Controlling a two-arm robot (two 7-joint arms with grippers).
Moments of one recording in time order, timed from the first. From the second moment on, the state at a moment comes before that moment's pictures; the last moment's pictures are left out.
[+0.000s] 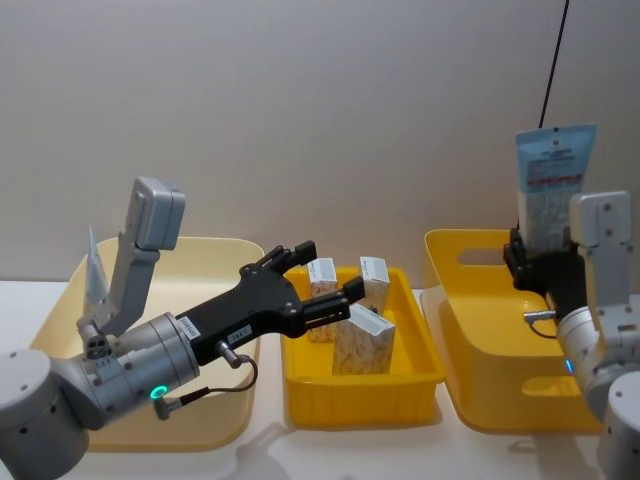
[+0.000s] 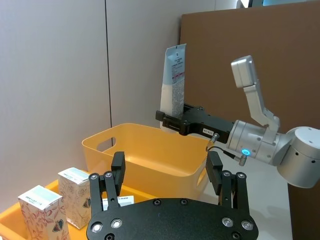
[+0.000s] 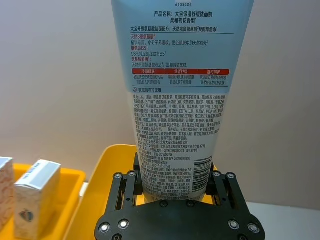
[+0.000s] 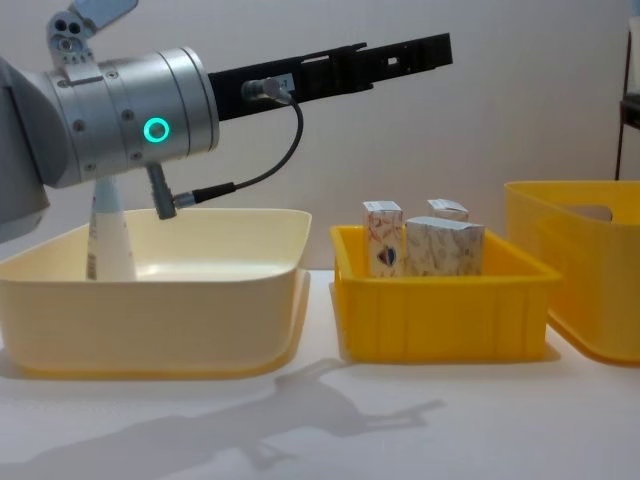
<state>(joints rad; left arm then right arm) -0.57 0.27 0.43 -1.40 -0.62 0.11 -0.67 0.45 0.24 -0.19 -1.41 0.07 0.17 -0.16</state>
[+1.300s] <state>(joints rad) -0.57 0.27 0.43 -1.40 -0.62 0.11 -0.67 0.42 0.18 -0.13 -1.46 0.08 0.43 -0.17</state>
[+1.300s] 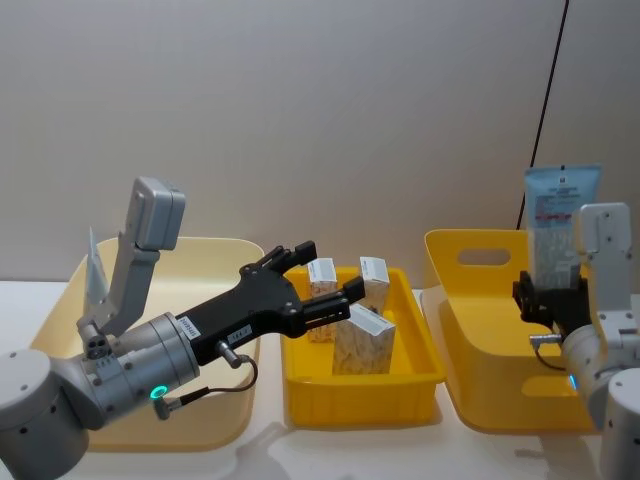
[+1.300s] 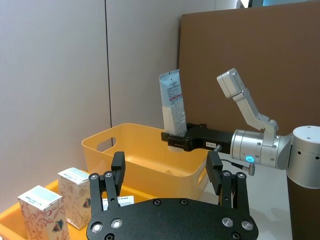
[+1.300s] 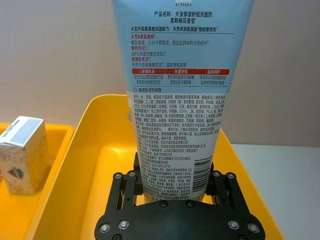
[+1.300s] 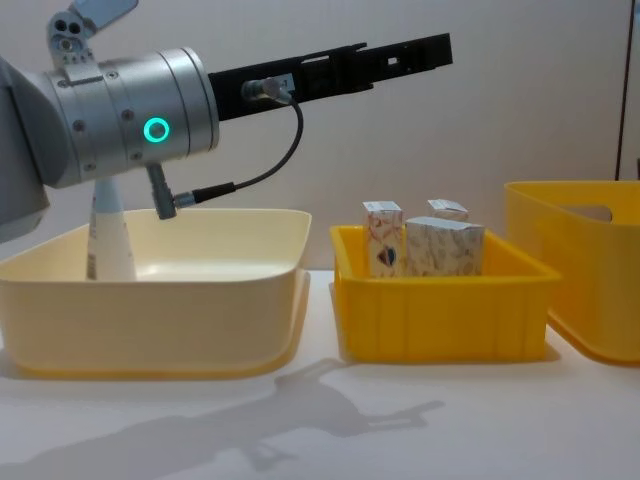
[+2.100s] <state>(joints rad) -0.57 0.27 0.43 -1.40 -0.62 0.11 -0.67 0.41 0.16 -0.14 -1.45 0.07 0.46 -0.16</state>
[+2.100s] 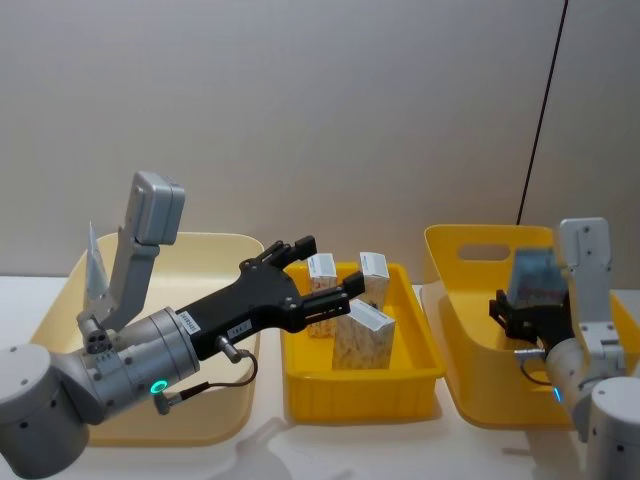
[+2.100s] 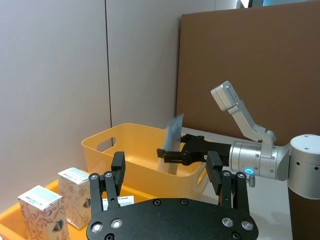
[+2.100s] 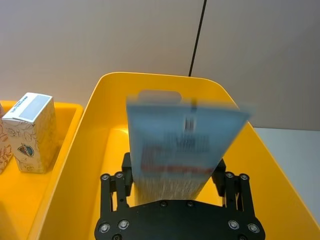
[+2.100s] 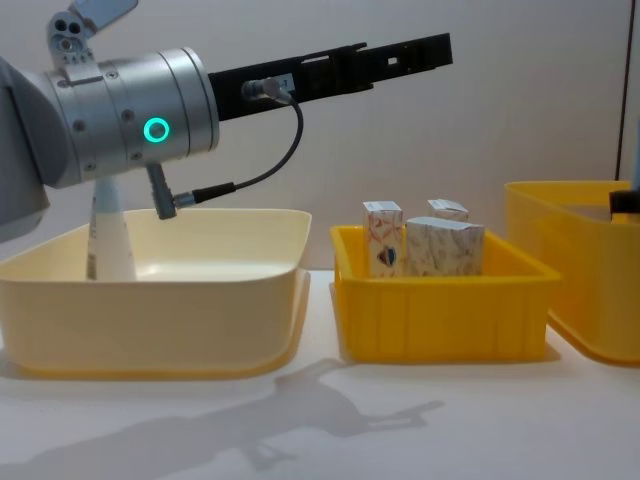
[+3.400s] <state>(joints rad) -0.57 0.27 0.43 -1.40 -0.62 0.11 -0.67 0.37 0.15 -0.10 -1.51 0.11 0.38 -0.10</state>
